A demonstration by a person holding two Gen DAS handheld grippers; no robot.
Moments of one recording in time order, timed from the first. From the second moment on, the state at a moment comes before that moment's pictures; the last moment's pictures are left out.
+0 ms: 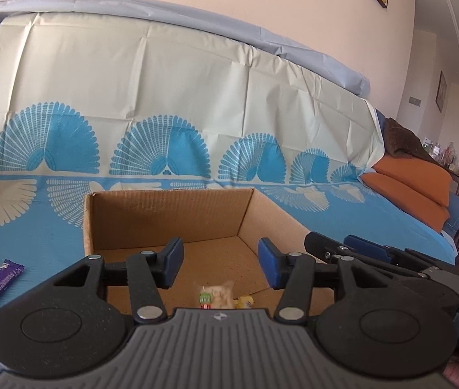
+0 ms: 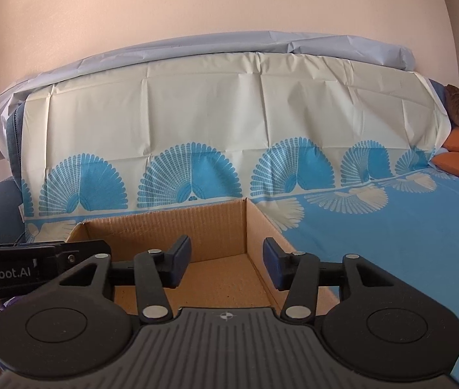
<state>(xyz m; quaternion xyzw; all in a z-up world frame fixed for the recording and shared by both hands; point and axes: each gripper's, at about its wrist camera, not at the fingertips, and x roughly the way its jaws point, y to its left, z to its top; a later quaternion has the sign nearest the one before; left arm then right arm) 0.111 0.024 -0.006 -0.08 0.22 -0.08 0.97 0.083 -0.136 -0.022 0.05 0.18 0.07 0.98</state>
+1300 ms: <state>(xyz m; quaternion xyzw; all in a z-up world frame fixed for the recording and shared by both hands) -0.053 0.212 -0.001 0.05 0.23 0.16 0.96 0.014 0.012 -0.005 0.03 0.21 0.27 0.94</state>
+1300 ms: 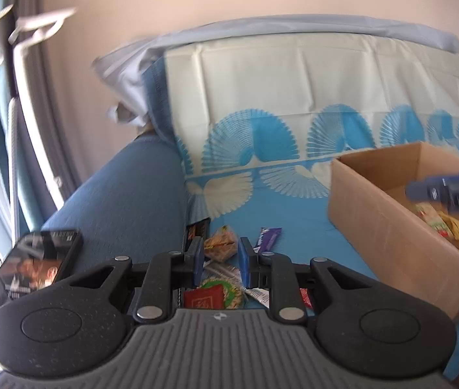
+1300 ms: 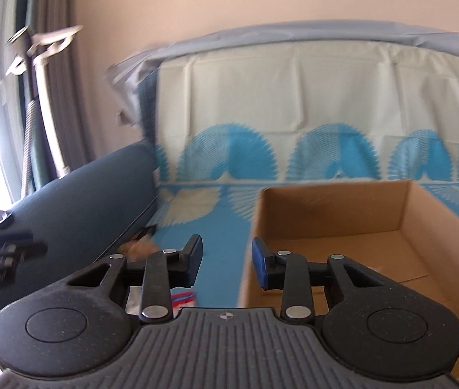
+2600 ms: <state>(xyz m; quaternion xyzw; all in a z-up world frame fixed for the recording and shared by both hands) 0.059 0.230 -0.104 0.13 0.47 0.23 0.84 0.059 0.130 -0.124 -0.10 0.38 0.30 0.87</state>
